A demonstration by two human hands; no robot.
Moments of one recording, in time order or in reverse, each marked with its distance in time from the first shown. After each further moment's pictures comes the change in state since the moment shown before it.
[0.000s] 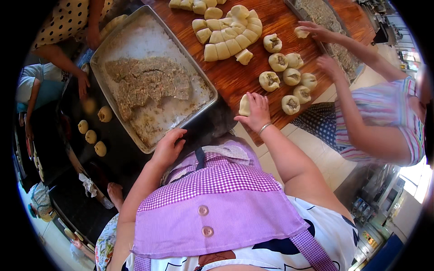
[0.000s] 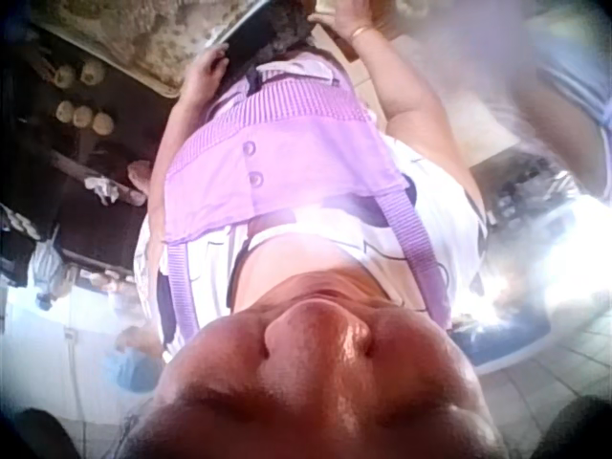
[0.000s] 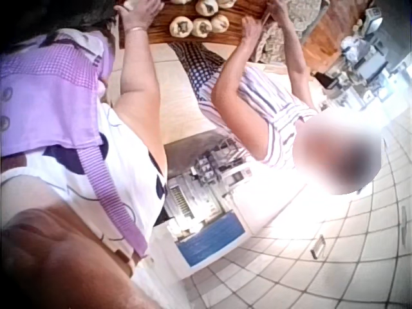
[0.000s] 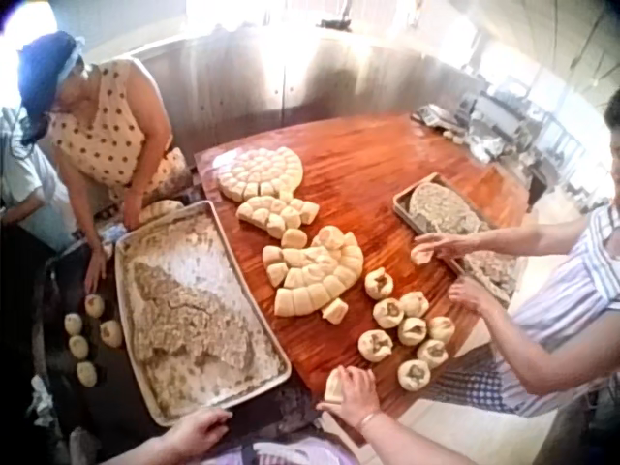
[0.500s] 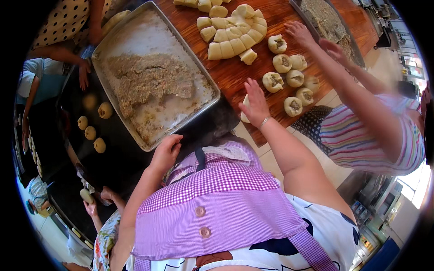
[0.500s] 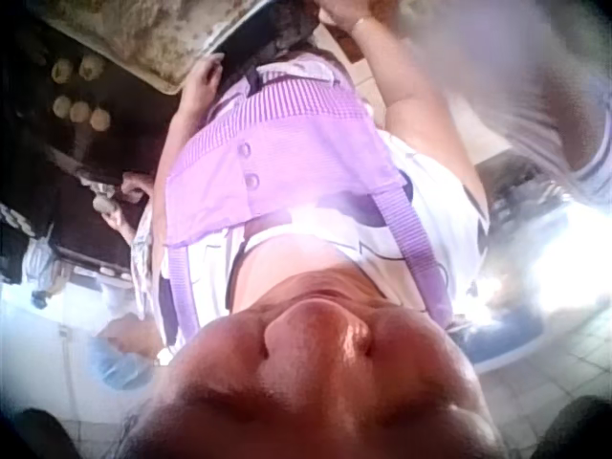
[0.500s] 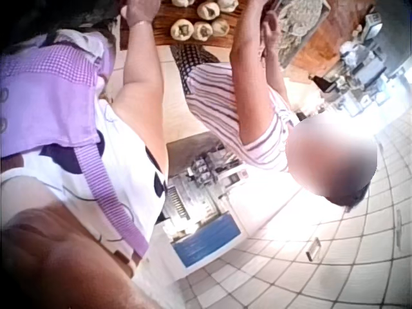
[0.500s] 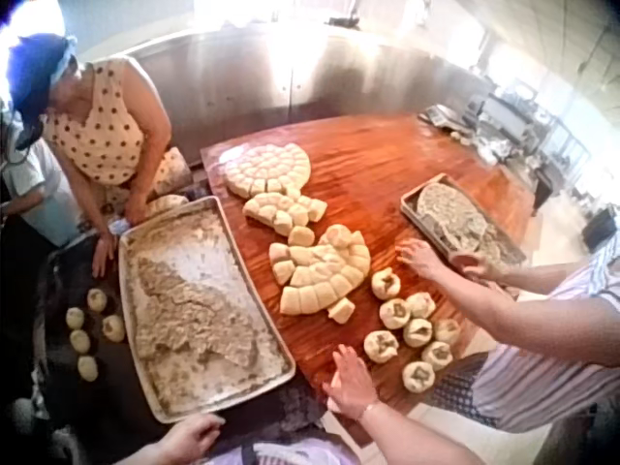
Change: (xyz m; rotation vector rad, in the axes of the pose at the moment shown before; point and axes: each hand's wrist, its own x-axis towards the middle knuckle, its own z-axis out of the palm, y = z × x) left_hand -0.026 -0.016 0.008 -0.043 0.051 -0.070; right_hand 0.021 0.014 0.013 0.104 -0.056 -0.132
